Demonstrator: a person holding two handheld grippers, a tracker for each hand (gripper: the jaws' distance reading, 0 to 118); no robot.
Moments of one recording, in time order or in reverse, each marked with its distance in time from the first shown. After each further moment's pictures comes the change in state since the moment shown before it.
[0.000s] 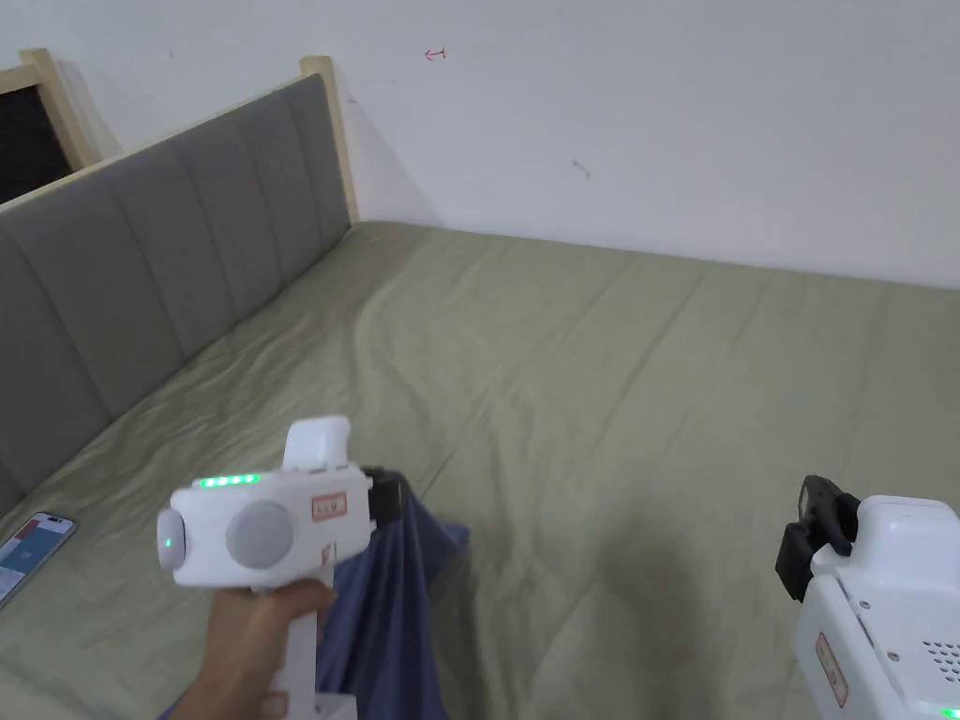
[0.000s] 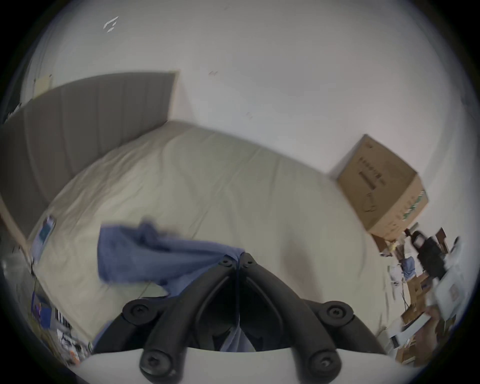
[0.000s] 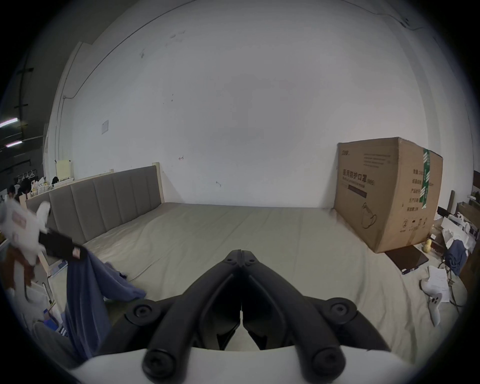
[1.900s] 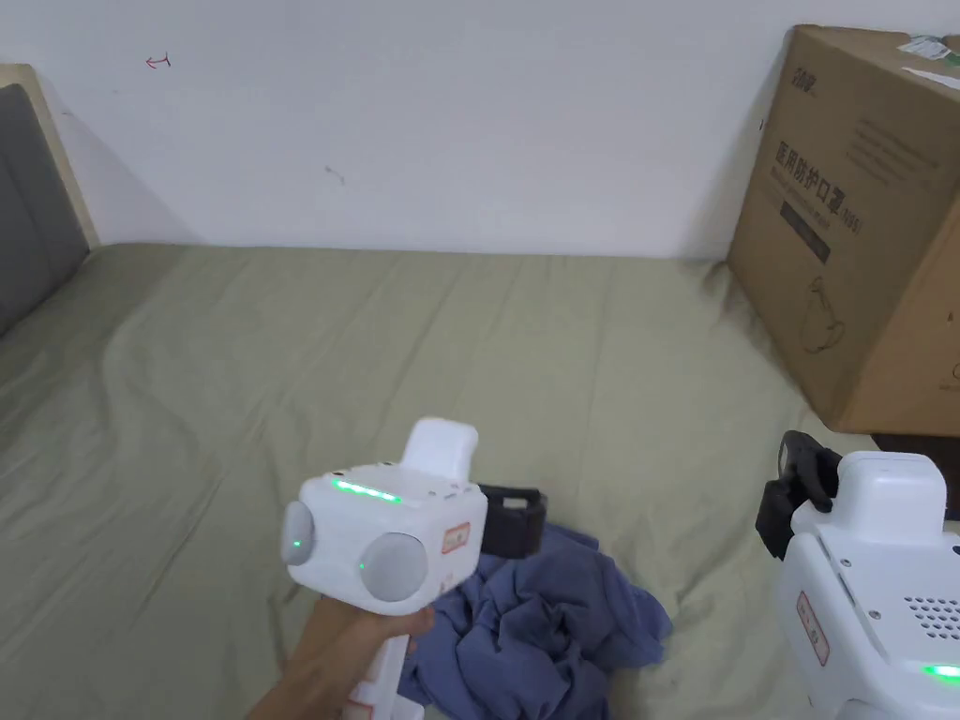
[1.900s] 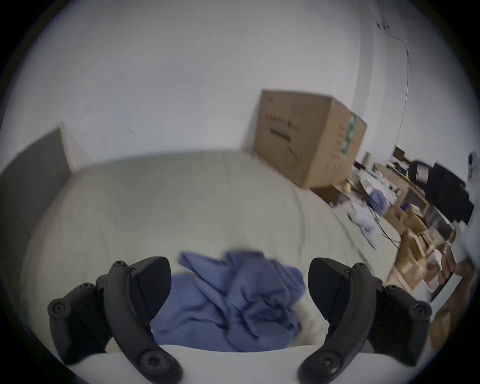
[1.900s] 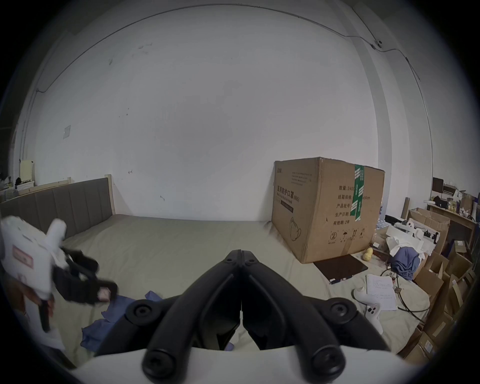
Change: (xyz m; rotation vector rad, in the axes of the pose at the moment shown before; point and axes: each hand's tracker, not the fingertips) left arm 0.229 -0.056 -0.051 0.000 -0.281 -0.417; right arm 0.115 0.022 0.094 0.075 -0.290 0.020
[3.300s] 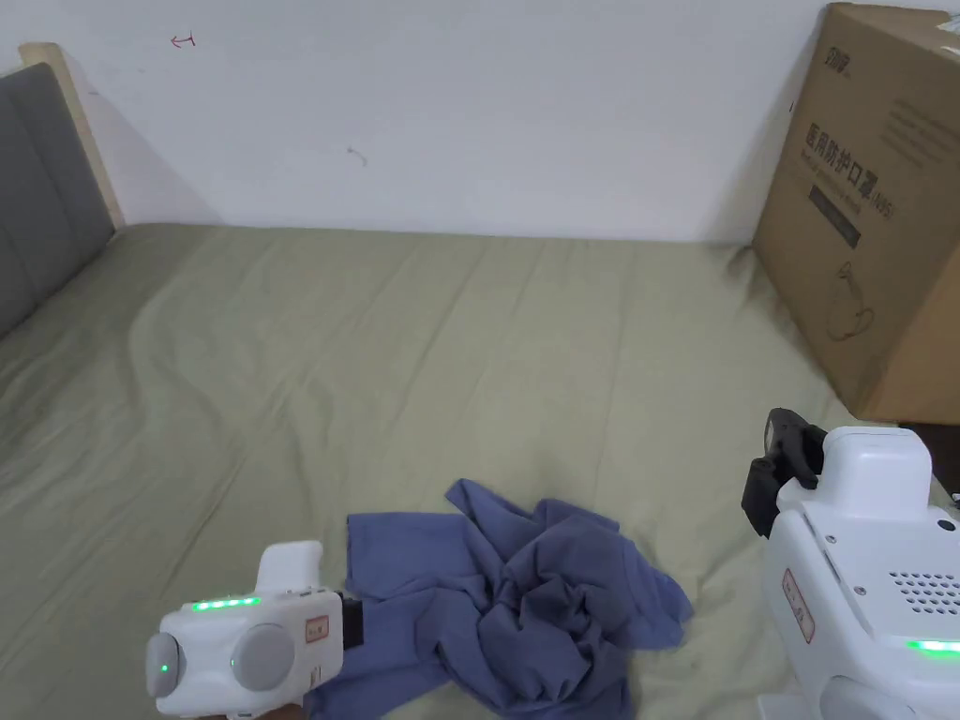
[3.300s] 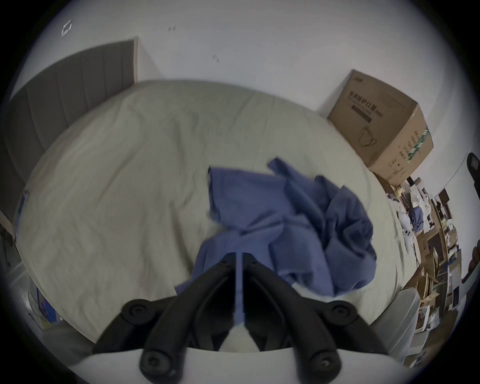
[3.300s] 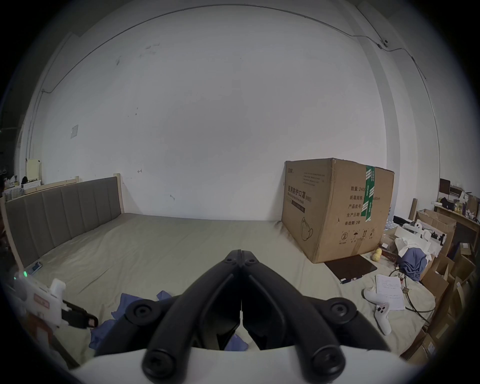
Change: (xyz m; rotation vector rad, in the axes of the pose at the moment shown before) left arm -0.103 -0.144 0.010 -0.328 0.238 0.383; right arm -0.023 -0.002 -0.004 -0.006 0.050 0.005
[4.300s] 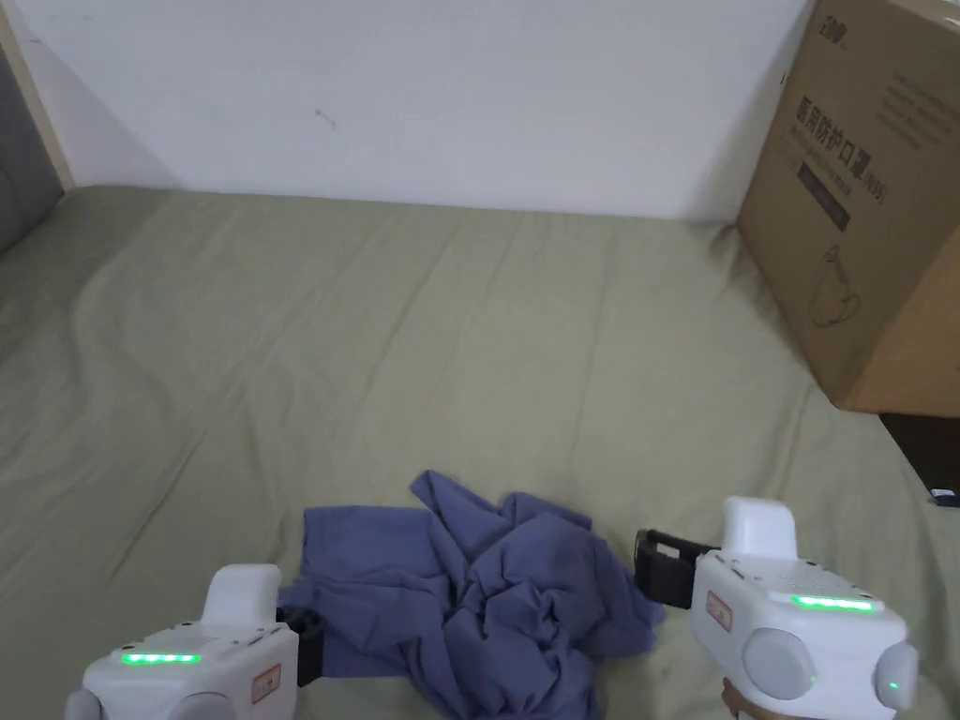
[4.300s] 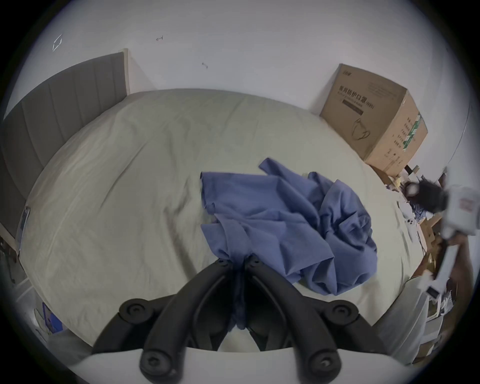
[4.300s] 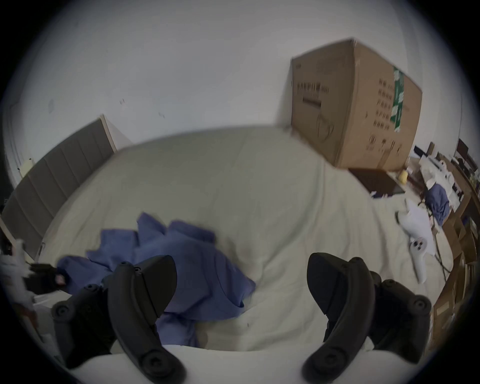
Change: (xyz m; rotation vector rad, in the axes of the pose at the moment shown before) left arm 0.016 0.001 0.012 0.082 -0.011 -0.095; right arm 0.023 -0.115 -0.112 -0.593 0.060 -0.088
